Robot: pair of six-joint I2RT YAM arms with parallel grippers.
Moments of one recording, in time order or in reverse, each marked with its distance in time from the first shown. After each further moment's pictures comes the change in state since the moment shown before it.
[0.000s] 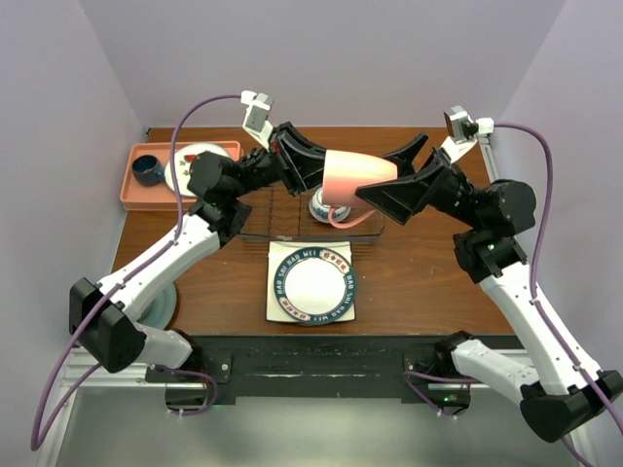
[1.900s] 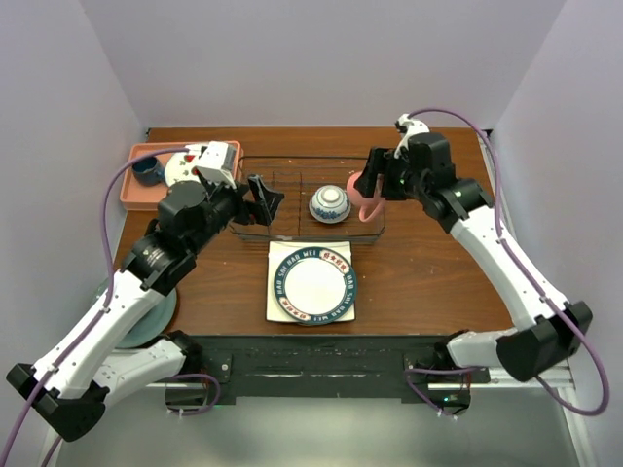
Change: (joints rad) left arm 0.038 -0.442 -0.159 -1.089 -0.816 0.538; right arm 0.006 0.323 0.261 -1.063 0.746 -0.585
